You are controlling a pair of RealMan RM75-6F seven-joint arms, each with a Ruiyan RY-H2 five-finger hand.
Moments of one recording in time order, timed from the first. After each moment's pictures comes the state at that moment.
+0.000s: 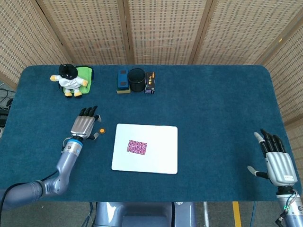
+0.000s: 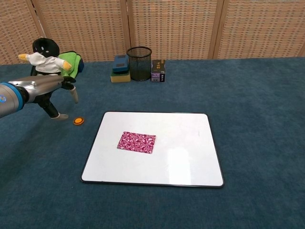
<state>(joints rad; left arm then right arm) -0.77 -1.57 -0.16 -1.36 0.77 0.95 0.51 0.12 -1.11 0.07 -1.63 -1.47 1.42 0.00</state>
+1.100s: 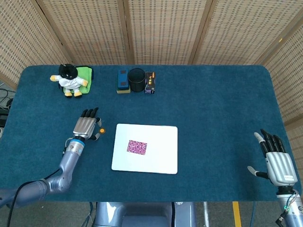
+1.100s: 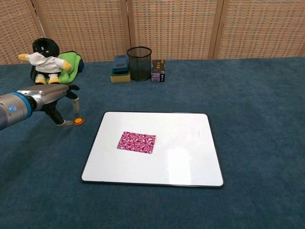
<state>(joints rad) -0.77 -1.65 -0.17 -1.21 0.80 0.89 0.47 0.12 -1.11 0.07 -1.63 -1.47 1.42 0.01</state>
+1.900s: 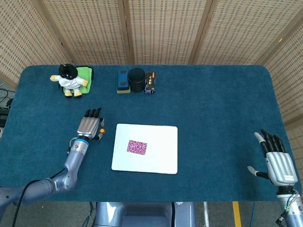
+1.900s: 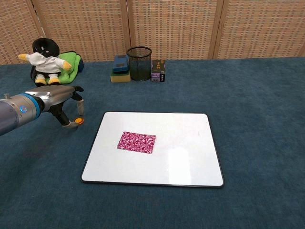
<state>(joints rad) -0.80 -1.69 -0.18 -1.19 0.74 0.89 0.55 0.12 -1.11 0.07 -1.63 -1.47 1.41 0.01</state>
